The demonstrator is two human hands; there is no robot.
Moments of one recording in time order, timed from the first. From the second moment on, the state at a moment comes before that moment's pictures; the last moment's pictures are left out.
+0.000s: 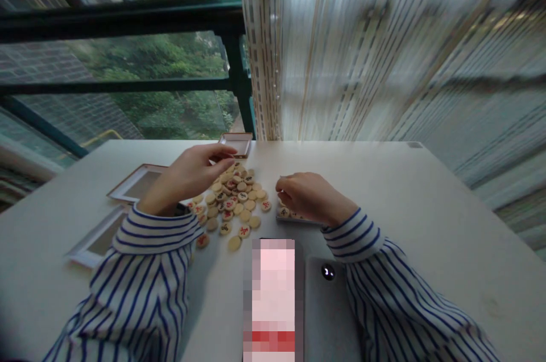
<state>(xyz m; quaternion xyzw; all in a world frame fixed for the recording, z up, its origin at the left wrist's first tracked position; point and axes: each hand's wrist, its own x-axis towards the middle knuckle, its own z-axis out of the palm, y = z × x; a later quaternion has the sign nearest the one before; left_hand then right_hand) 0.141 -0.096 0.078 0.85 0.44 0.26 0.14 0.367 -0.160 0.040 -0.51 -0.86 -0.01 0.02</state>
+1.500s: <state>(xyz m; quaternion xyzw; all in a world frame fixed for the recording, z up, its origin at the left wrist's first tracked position) 0.095 -0.157 -0.005 0.89 0.43 0.10 0.07 0.316 -0.176 0.019 -0.39 -0.90 0.10 0.13</state>
